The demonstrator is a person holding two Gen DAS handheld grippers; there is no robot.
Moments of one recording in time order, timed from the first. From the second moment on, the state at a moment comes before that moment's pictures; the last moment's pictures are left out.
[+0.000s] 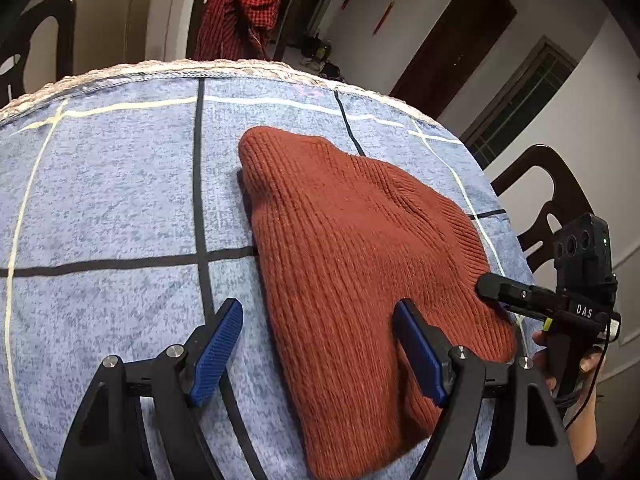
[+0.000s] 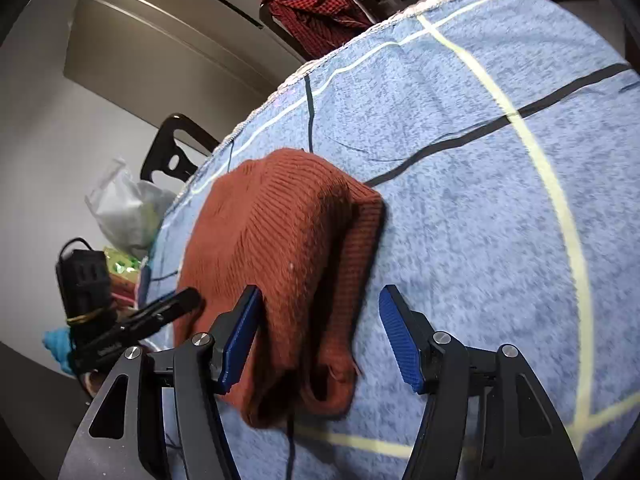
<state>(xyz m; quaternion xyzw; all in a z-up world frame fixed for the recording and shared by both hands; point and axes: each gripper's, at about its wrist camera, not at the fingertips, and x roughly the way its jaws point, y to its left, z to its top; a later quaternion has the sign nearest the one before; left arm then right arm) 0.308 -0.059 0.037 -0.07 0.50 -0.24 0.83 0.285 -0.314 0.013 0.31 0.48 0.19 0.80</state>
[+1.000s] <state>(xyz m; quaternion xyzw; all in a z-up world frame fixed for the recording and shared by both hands) 0.325 -0.076 0.024 -0.11 0.53 -0.26 0.80 0.314 -0.287 0.011 0.26 0.49 0.23 0.80</state>
